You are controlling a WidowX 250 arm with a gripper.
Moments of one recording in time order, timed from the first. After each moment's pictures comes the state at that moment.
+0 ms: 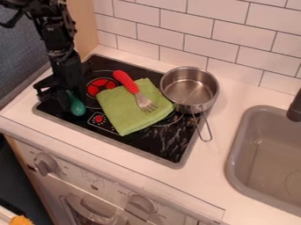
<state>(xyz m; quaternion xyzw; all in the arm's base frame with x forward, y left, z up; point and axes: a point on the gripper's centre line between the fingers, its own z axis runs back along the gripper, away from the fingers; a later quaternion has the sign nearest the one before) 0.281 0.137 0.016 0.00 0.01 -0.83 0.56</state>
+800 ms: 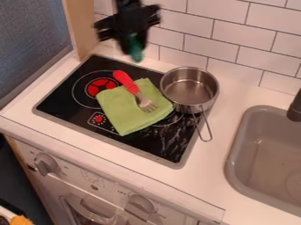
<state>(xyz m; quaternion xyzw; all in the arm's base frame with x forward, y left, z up) 0.375 0.044 0.097 0.13 -0.03 -0.92 0.37</state>
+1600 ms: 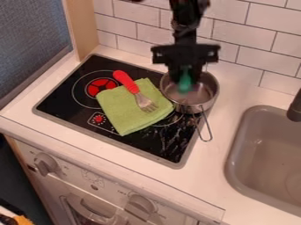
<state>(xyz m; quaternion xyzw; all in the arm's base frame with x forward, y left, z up) 0.382 -0.029 0.045 0.08 -0.02 -0.98 0.18</state>
